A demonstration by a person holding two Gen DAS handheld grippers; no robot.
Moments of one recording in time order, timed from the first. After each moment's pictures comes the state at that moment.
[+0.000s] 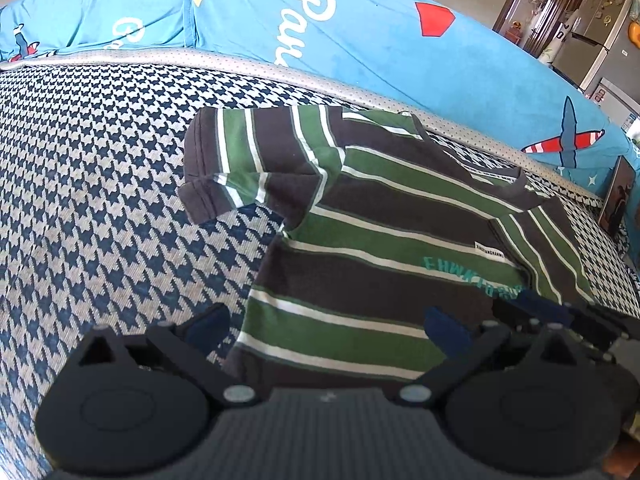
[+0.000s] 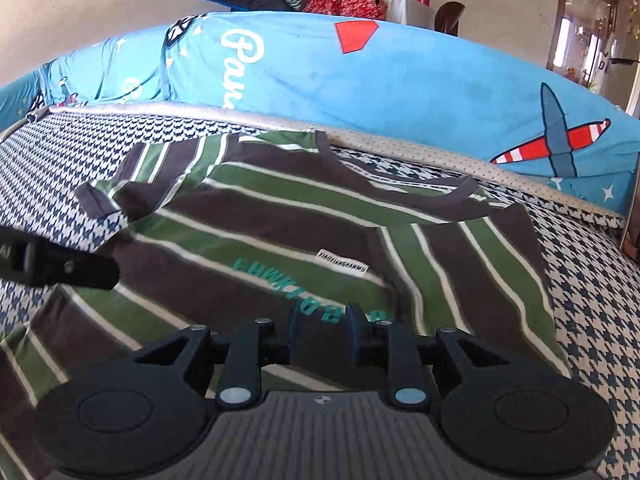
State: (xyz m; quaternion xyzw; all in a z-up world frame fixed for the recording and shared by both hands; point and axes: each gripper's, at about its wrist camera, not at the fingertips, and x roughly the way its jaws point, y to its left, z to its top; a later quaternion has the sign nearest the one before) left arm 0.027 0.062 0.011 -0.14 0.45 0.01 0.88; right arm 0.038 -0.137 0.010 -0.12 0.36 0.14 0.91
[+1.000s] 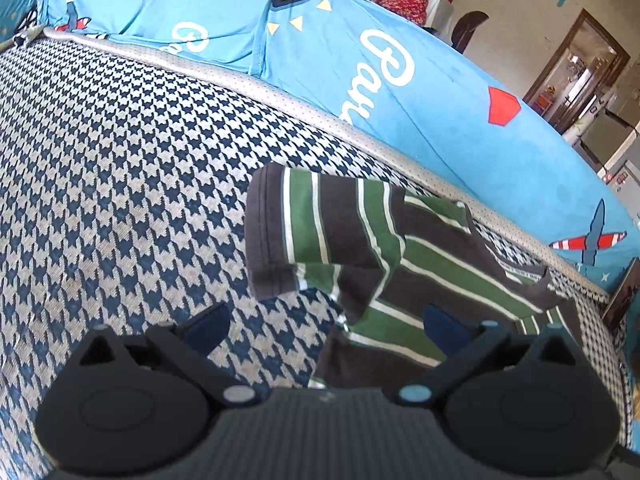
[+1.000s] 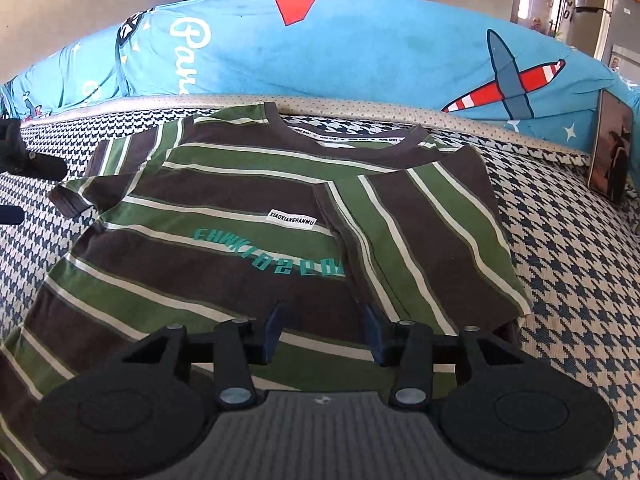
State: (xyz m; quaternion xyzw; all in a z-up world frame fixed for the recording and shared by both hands) left arm 0.049 0.133 0.023 -0.25 0.41 0.05 0.88; right arm 0.031 -0.176 0.022 -0.04 0.41 0.08 0.91
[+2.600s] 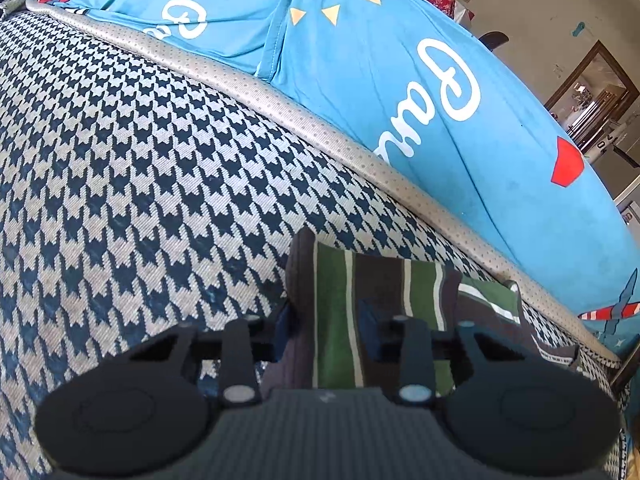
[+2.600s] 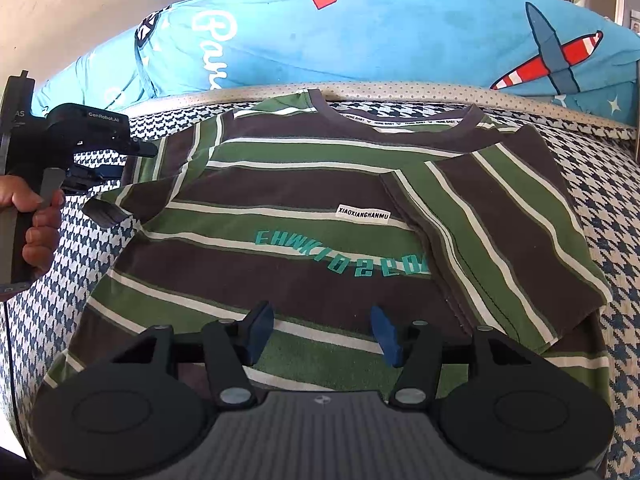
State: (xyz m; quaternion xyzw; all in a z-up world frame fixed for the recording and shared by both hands) left arm 0.144 0.167 -0.025 -0.26 0.40 0.05 0.88; right arm 0.046 -0.146 0.012 0.00 0.43 0.12 0.89
